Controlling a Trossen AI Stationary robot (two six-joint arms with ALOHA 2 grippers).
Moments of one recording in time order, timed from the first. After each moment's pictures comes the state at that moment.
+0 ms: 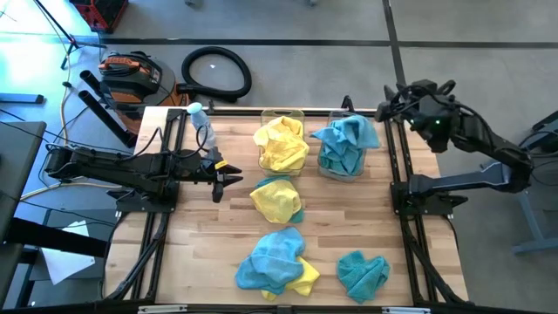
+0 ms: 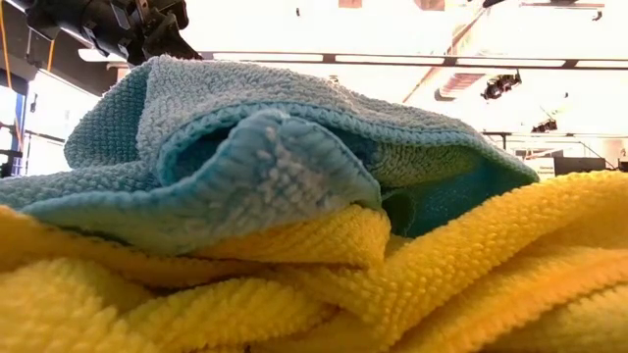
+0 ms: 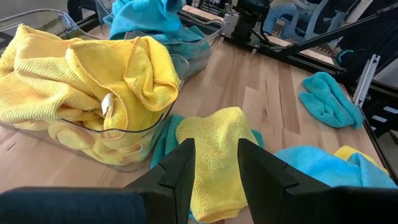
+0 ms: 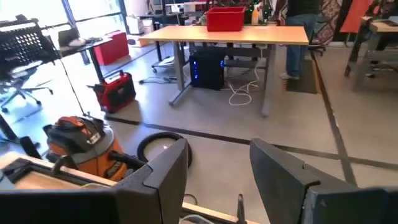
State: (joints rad) left arm 0.00 0.82 0.49 -0.07 -0.14 -0.32; right arm -0.21 0.87 1.30 -0.76 0.96 0.36
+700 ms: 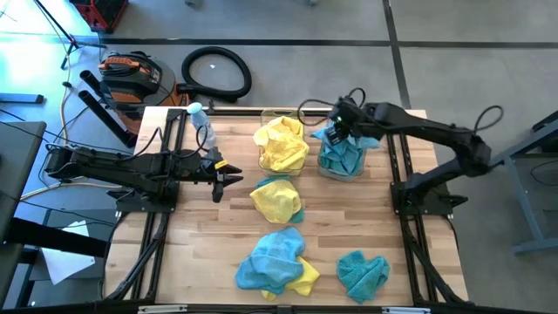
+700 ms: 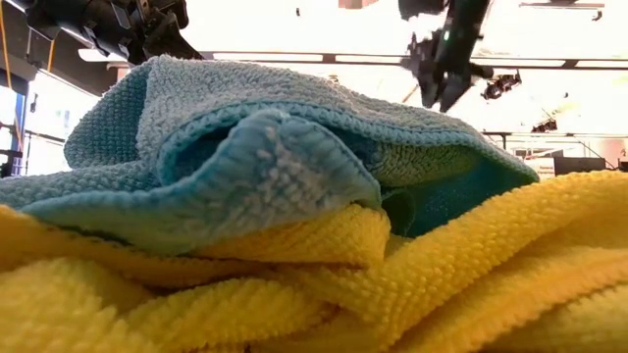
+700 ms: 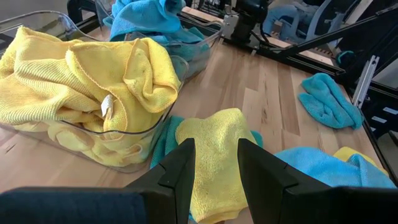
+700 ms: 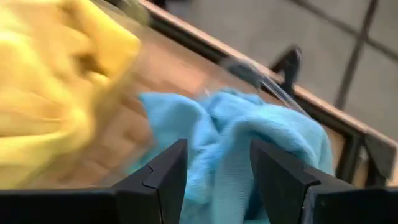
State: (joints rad) left arm 0.00 0.82 0.49 -0.06 -0.14 -0.31; right arm -0.40 1.39 1.29 -1.03 0.45 0.54
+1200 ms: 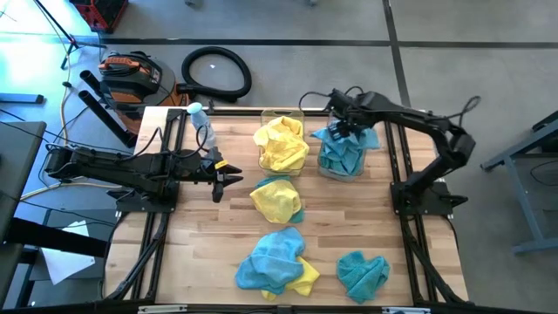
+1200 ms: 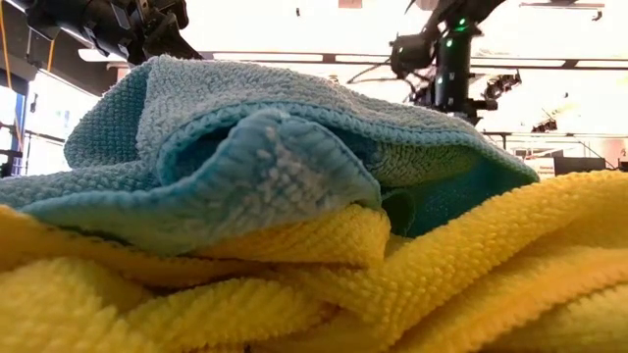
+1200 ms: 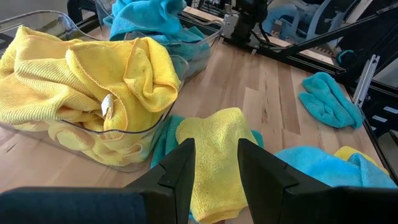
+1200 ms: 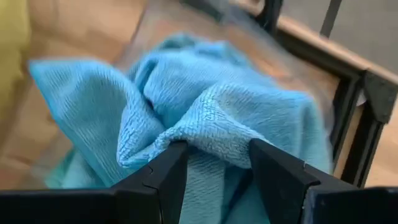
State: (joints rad) left arm 0.00 0.82 0.49 -0.06 -0.14 -0.31; right arm -0.60 1.56 1.29 -1.11 0.32 0.54
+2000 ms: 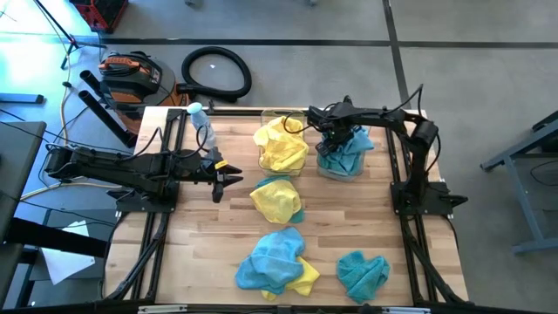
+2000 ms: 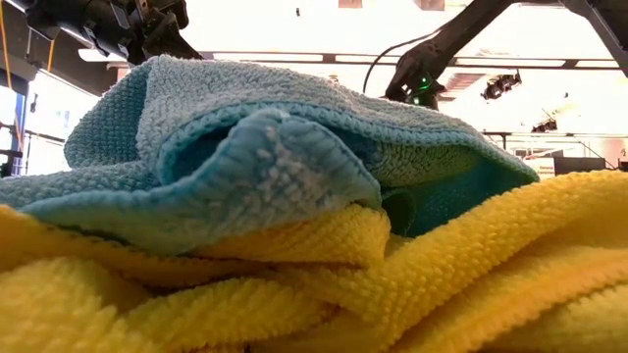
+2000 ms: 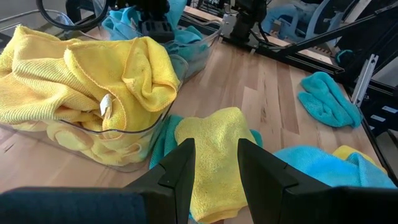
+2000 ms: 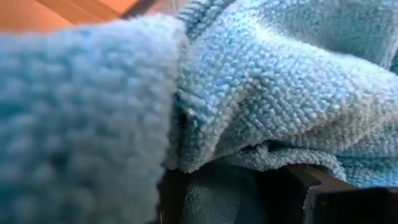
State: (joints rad) left arm 0.00 0.82 0.49 -0.06 -0.14 -0.31; right arm -0.56 1.95 1.30 -1.04 0.20 0.38
